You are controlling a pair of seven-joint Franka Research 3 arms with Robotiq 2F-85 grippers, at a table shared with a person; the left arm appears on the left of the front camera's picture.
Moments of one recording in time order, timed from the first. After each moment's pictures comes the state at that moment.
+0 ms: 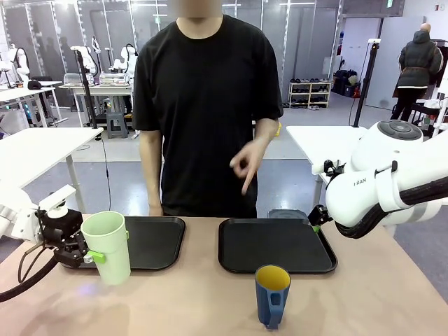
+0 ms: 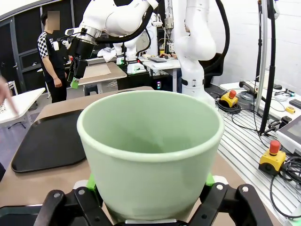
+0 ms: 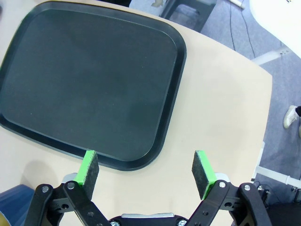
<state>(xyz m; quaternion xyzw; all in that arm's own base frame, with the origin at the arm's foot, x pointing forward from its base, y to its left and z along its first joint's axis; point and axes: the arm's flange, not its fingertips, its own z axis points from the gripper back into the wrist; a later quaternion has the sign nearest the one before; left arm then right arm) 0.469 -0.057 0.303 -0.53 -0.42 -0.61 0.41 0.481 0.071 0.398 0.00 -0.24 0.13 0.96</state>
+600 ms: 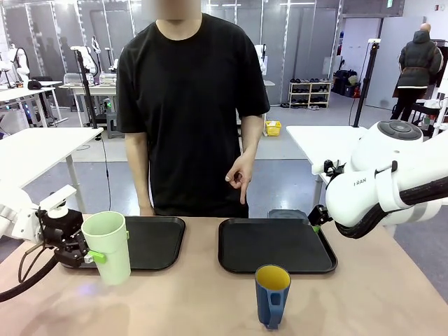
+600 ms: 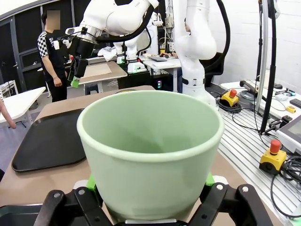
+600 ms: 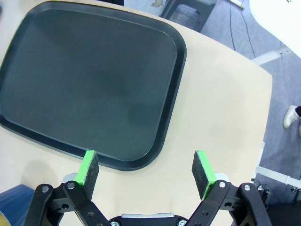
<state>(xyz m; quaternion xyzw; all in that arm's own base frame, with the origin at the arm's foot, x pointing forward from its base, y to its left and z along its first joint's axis) 0.470 -0.057 0.303 -0.52 -0.42 -0.61 0.42 0.481 0.071 0.398 0.00 -0.24 0.13 0.96</state>
